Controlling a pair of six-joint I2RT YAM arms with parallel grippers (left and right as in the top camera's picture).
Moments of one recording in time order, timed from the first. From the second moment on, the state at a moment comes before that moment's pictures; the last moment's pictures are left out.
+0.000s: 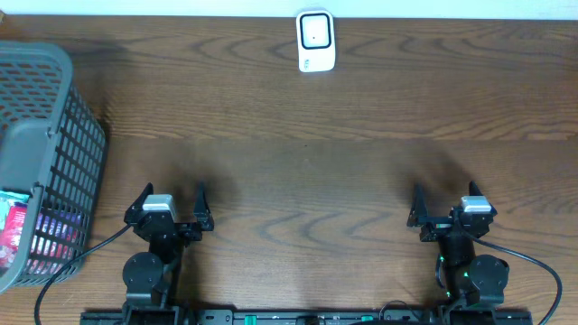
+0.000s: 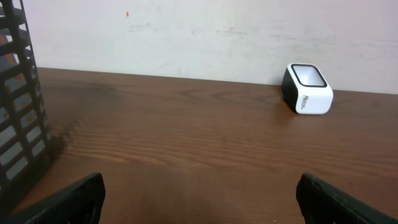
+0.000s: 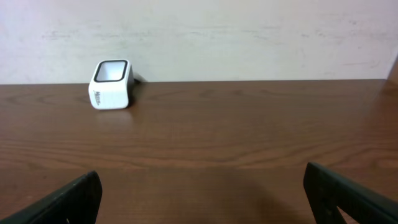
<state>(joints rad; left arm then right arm) -0.05 0.01 0.02 -0.12 -0.01 -0.09 -0.01 0.01 0.01 -0.07 -0.05 0.02</state>
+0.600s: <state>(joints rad) -0.05 0.01 0.02 -0.12 -0.01 -0.09 -0.01 0.01 0.01 -0.07 -0.05 0.02</state>
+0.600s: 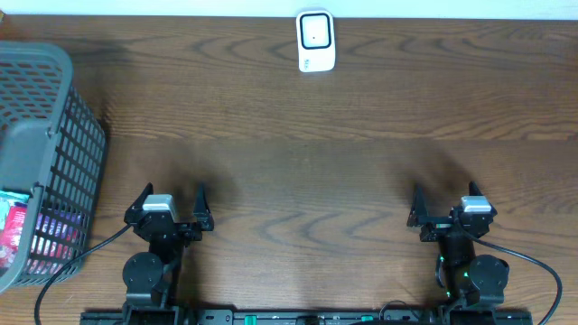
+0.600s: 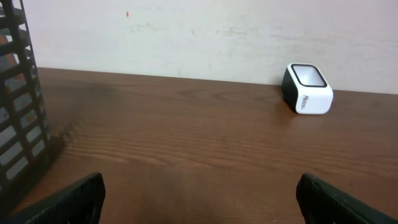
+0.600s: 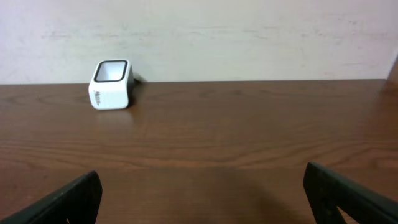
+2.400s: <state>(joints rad) -0.05 0.01 0.02 -0.10 0.13 -0.48 -0.01 0.01 0.01 -0.07 -0.05 0.02</state>
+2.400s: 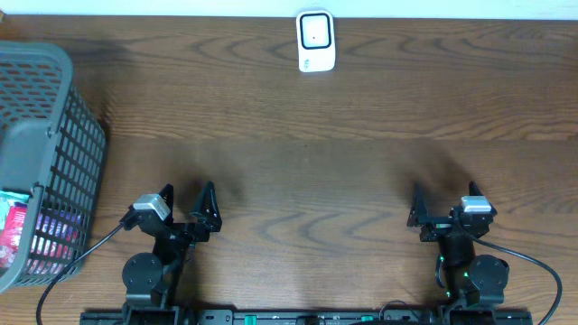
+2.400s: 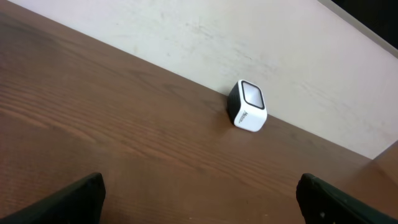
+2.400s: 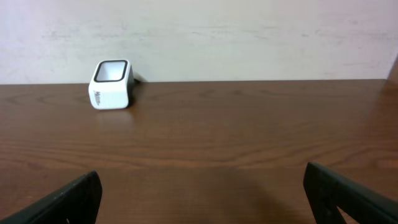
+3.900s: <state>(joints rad) -0.05 0.52 0.59 -0.36 0.16 -0.35 -0.01 0.01 0.01 -0.07 -0.05 0.02</state>
